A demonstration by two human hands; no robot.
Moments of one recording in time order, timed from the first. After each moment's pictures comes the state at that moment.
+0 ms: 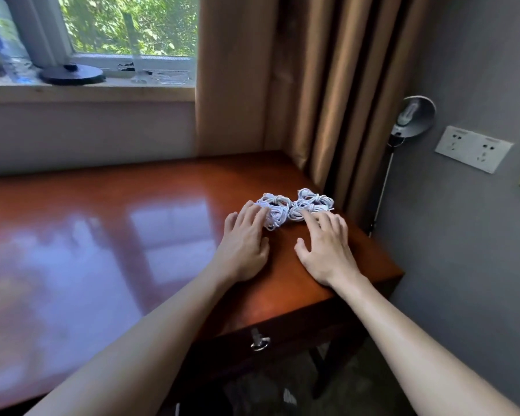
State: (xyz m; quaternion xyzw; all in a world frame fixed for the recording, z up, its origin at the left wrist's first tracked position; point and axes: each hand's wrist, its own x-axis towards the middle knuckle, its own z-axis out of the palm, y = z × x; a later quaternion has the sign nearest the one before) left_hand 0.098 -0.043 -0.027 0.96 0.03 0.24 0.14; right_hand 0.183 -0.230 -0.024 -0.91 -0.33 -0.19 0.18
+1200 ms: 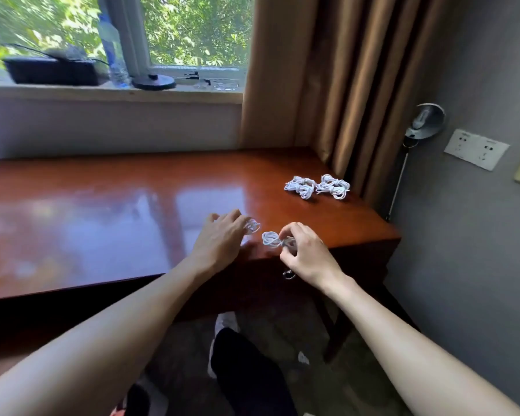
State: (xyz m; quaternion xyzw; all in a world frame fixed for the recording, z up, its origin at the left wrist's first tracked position) left_hand -0.092 -0.020 -0.007 0.97 0.08 0.25 -0.01; right_hand 0.004 -0.230 -0.002 -0.82 -0.46 -0.08 0.32
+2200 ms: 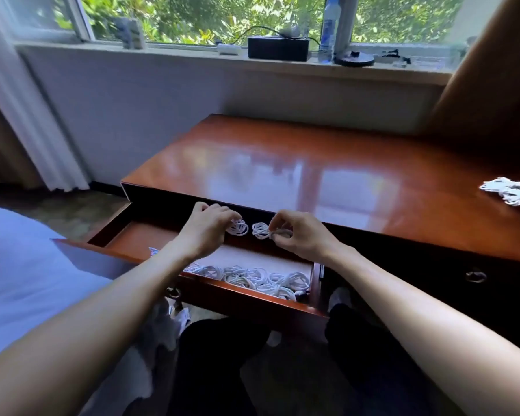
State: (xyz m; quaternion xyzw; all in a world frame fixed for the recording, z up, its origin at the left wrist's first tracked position) left_hand -0.481 0.127 -0.024 0.93 0.30 0.21 -0.02; right_hand -0.260 -0.016 0.003 -0.64 -0.68 0.16 0.32
